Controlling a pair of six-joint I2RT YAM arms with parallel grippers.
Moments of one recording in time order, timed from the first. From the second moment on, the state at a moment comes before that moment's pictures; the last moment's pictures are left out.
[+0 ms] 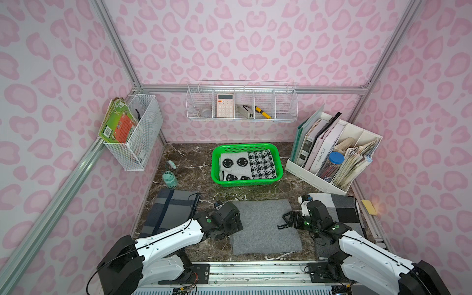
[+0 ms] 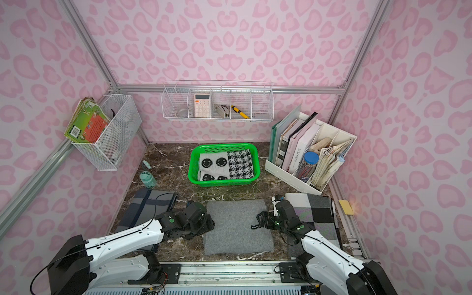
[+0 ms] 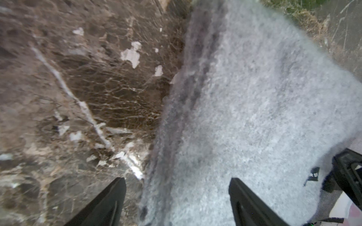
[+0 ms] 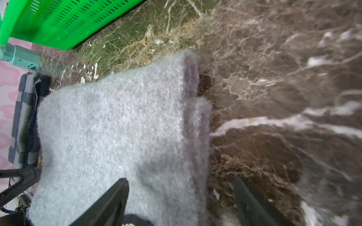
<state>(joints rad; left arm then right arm) -0.86 1.18 0.61 -0.54 -0.03 -1.17 0.53 0.93 0.25 -0.13 -0.18 0.63</state>
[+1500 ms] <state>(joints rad) -0.89 1.10 0.61 -0.45 -0.01 -1.17 0.71 0.68 0.22 -0.10 -0.18 0.76</state>
